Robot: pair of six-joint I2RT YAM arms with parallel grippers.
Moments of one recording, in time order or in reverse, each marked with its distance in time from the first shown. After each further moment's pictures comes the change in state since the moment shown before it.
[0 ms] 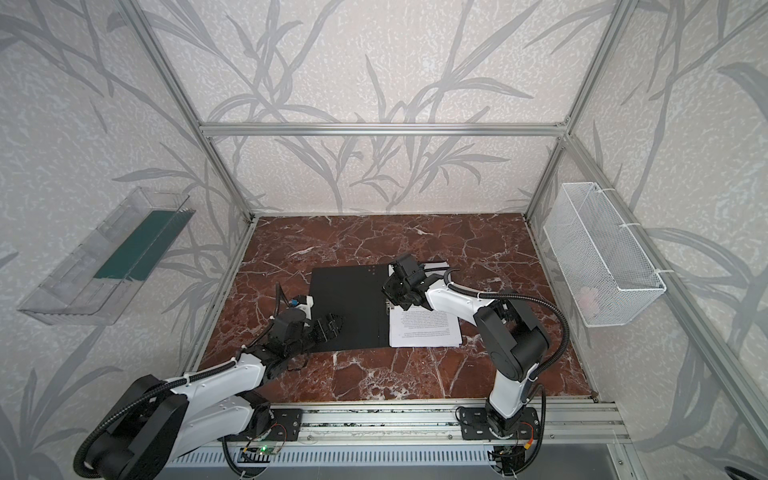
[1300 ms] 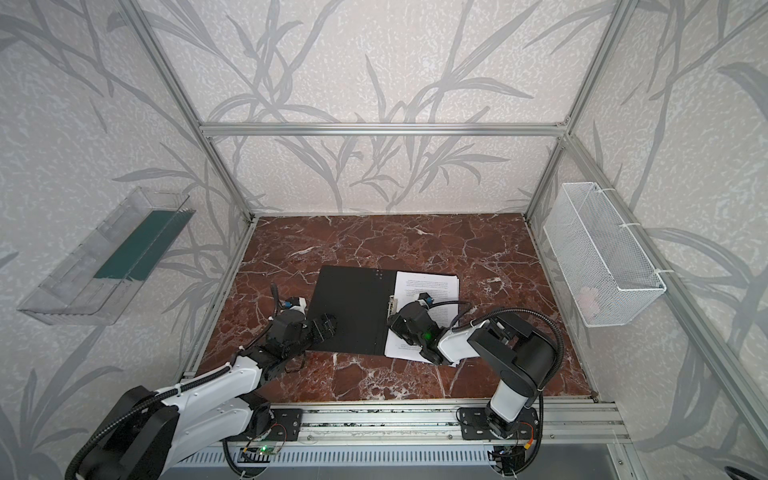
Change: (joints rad) left arm 0.000 -0.045 0.006 -0.106 -0.117 -0.030; right arm 0.157 -0.067 -0.594 0.735 0.227 0.033
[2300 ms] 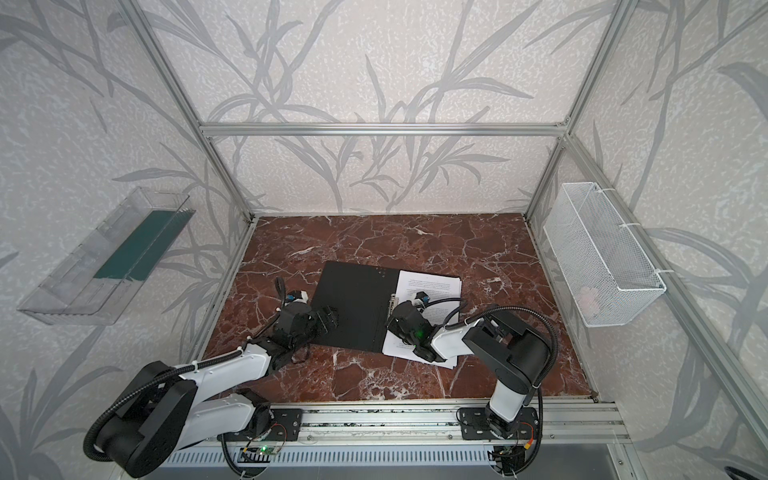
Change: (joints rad) left arm 0.001 0.142 0.073 0.031 -0.060 0.002; right arm 0.042 0.037 0.094 -0.150 0.101 -0.037
